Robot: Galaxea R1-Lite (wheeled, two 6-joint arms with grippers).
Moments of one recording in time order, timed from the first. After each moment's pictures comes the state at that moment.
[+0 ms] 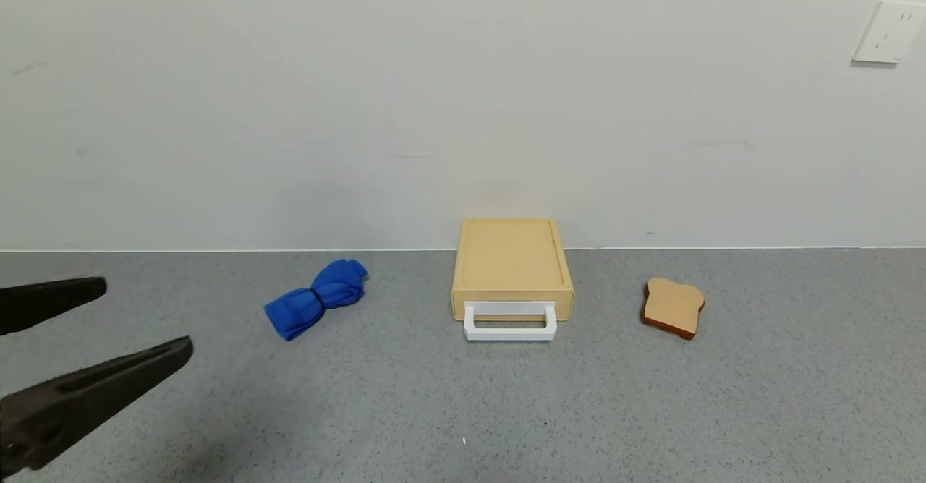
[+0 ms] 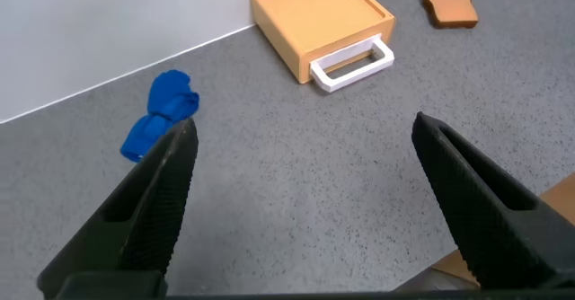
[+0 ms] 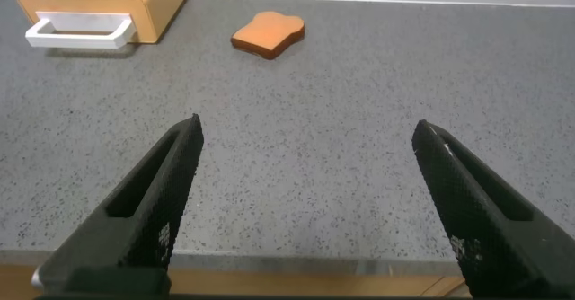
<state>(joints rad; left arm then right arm) -0.25 0.88 -0.78 0.13 -0.17 0.11 0.01 0.00 -0.02 0.06 0.00 0.02</state>
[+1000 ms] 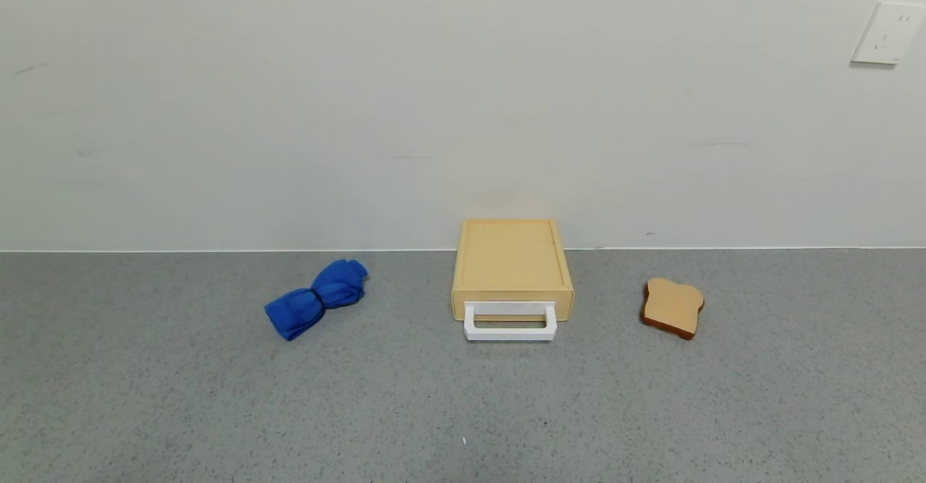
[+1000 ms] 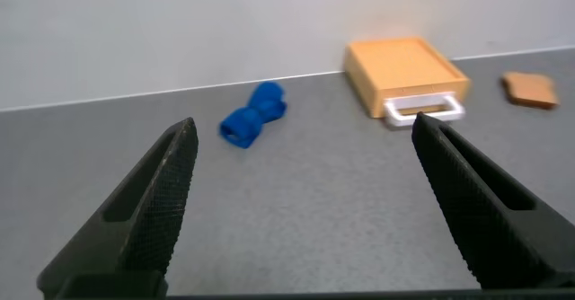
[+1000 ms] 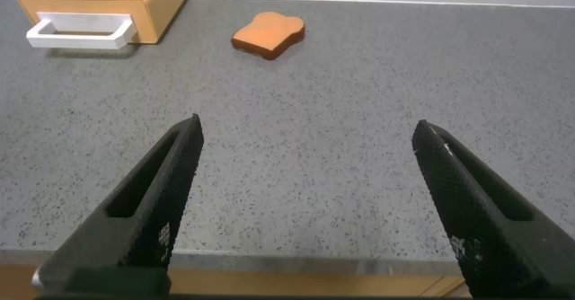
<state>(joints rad) -0.17 0.34 -0.62 0.24 0.08 0.01 0.01 0.00 -0.02 0.06 0.00 0.02</state>
